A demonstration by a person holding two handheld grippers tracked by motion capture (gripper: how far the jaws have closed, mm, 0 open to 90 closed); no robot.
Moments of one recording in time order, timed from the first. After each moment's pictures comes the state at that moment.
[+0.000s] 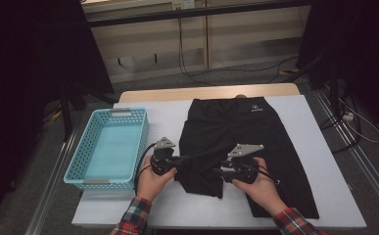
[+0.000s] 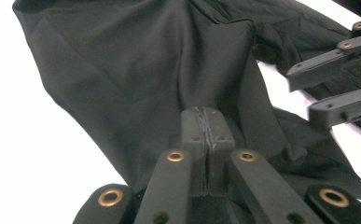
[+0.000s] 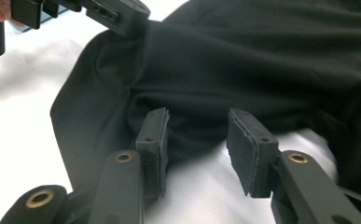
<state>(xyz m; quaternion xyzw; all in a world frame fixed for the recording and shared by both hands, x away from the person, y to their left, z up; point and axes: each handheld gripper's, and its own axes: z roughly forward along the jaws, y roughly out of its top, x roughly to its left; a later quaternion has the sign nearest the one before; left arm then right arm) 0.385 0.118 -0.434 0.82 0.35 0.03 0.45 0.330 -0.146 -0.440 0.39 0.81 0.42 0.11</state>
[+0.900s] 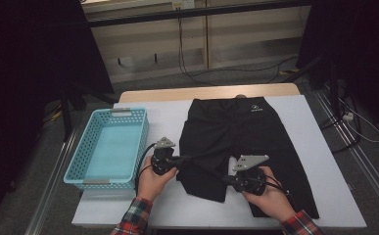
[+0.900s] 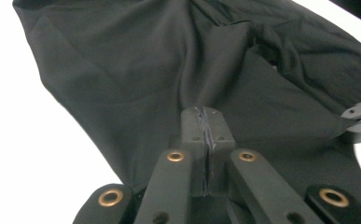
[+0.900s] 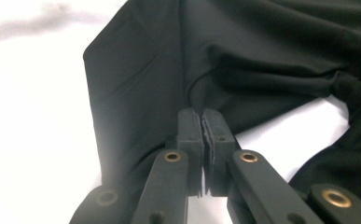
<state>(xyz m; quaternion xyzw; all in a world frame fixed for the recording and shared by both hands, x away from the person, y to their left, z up) 0.384 0.116 -0.433 0.82 0.36 0.03 0.45 0.297 -0.160 -0.436 0.34 0.85 0.39 0.10</state>
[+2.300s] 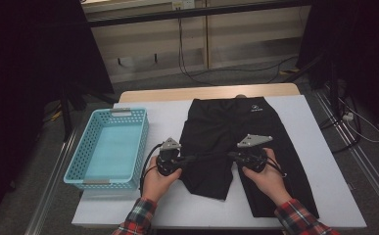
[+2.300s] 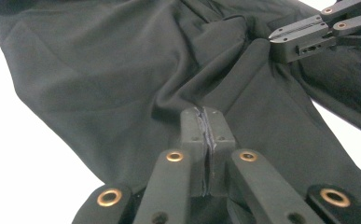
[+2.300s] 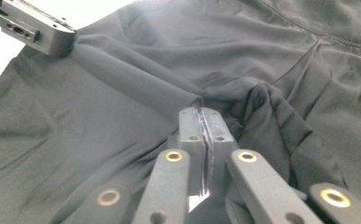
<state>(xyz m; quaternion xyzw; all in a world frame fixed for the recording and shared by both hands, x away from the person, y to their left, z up) 0.384 0.101 -0.440 0.83 0.34 0.04 0.45 0.353 -0.178 -0.440 0.41 0.81 0.39 0.17</state>
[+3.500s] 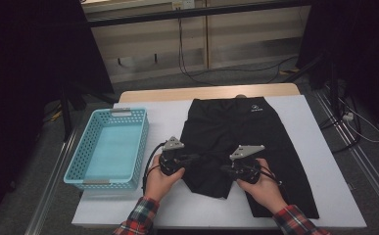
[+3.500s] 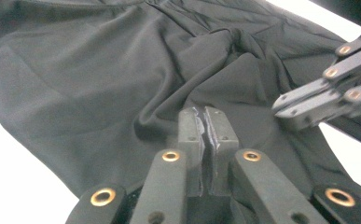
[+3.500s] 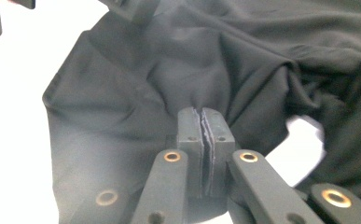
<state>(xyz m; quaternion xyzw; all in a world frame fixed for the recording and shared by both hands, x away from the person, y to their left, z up) 0.384 0.096 -0.436 0.83 0.32 0.04 0.46 0.329 -0.160 -0.443 0.39 0.82 0.40 0.11</state>
